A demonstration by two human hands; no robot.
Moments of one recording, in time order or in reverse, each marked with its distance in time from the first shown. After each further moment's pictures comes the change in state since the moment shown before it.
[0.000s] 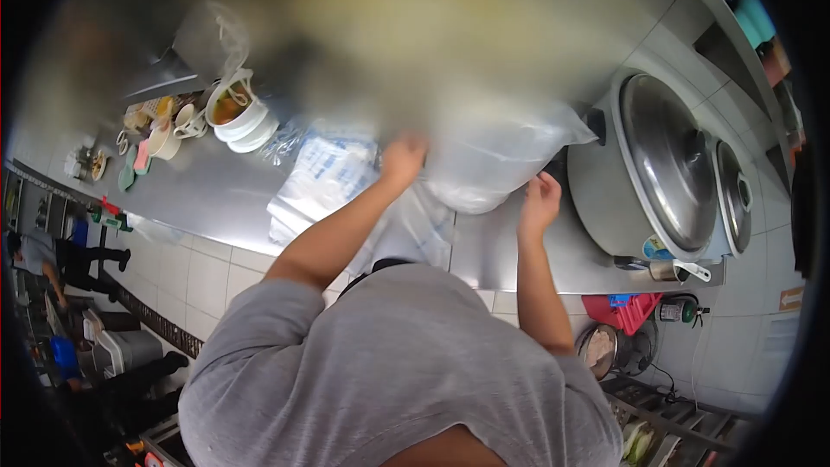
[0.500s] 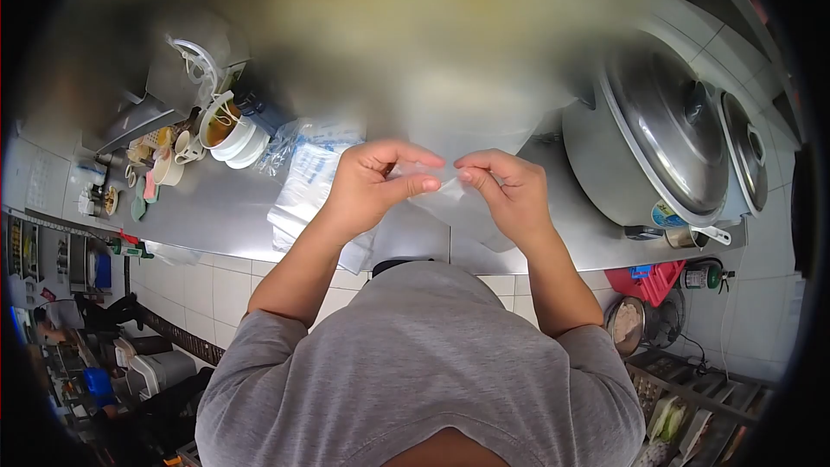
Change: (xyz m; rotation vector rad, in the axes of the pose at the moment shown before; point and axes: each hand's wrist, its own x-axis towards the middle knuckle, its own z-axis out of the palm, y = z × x) left_hand -0.089 0.183 -0.125 -0.524 -0.527 0.171; right_hand -0.060 -0.234 -0.006 -0.039 -0.774 -0.317
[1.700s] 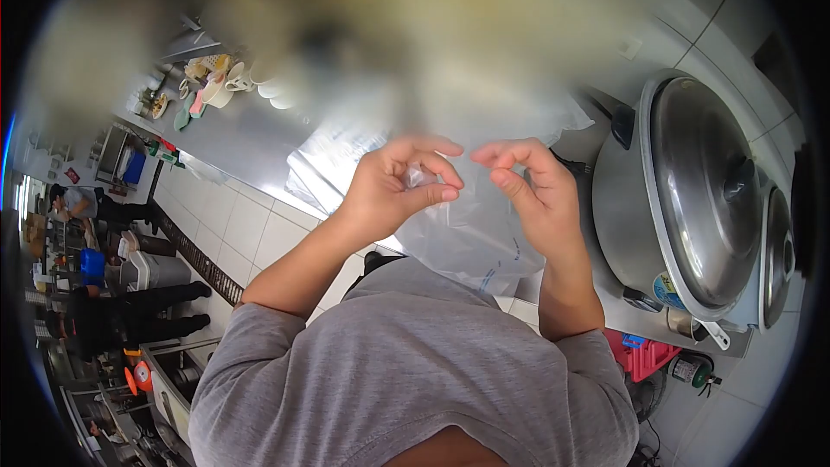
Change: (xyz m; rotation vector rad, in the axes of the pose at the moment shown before) left_hand -0.008 0.008 0.082 0.013 0.232 0.025; right_hand 0.017 0.029 -0.064 0.413 -0.201 -0.131
